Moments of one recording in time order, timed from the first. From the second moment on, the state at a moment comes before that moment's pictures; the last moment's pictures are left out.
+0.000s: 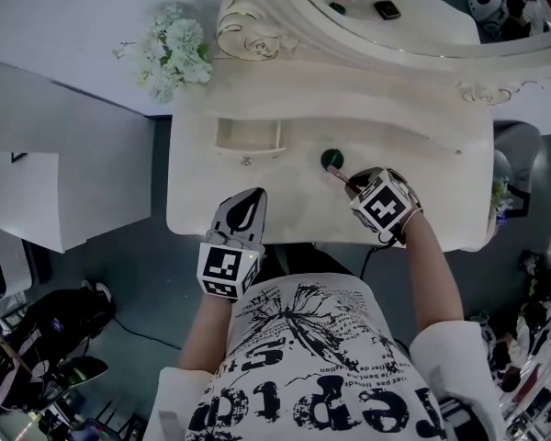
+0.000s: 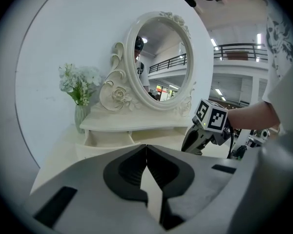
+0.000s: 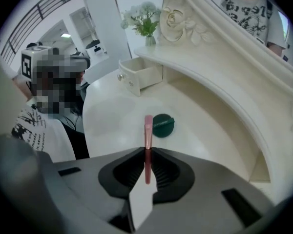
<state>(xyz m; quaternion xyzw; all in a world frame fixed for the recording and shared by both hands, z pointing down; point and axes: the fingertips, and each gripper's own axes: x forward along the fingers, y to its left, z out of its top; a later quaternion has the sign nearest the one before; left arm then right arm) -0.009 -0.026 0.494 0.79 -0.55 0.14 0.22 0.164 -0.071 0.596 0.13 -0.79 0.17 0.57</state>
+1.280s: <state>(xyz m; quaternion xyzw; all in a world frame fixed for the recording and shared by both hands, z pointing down) -0.199 -0.043 0.470 0.77 -0.60 0.12 0.20 -0.080 -0.128 0.570 0.09 -0.80 0.13 0.58</state>
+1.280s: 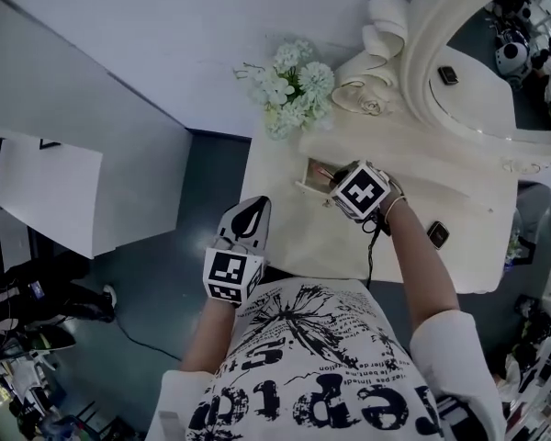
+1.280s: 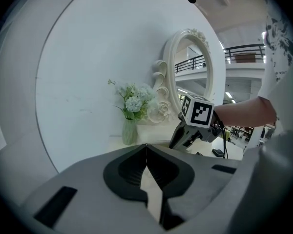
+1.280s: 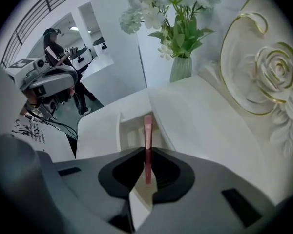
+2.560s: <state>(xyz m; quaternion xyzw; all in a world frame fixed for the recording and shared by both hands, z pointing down) -0.079 -0.065 0.450 0.83 -0.51 0.13 0.17 0.113 -0.115 0.522 0.36 -0.80 0.22 0.43</state>
